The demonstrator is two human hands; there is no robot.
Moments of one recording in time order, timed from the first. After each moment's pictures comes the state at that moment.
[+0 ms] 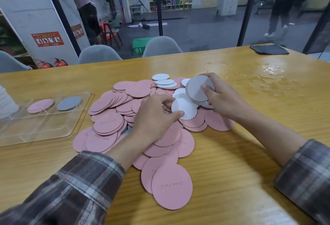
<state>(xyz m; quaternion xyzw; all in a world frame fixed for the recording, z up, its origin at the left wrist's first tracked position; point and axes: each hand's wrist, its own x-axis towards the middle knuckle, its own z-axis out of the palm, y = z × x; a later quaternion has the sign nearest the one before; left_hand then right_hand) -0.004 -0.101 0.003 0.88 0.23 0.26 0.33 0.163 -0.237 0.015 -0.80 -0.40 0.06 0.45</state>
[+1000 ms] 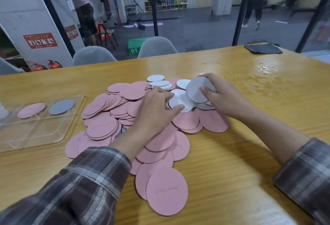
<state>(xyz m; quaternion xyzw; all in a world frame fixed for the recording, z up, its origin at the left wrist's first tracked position) 0.031 -0.086 -0.008 0.92 0.19 0.26 0.24 0.173 -0.250 0.020 -0.82 -0.41 0.03 0.40</state>
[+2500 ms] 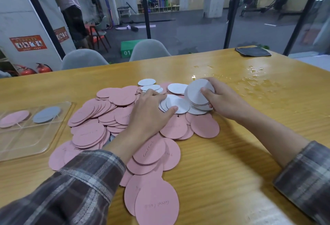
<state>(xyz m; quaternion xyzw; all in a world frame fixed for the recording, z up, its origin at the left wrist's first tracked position) 0.047 -0.087 -0.008 0.92 0.19 0.26 0.20 0.197 -0.263 0.017 -0.81 -0.36 0.09 0.45</state>
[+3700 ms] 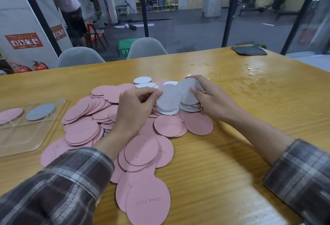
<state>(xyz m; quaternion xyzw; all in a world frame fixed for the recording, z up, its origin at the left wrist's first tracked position) 0.034 -0.086 -0.001 0.80 0.14 0.39 0.44 0.184 -0.259 0.013 -0.78 -0.41 0.09 0.47</state>
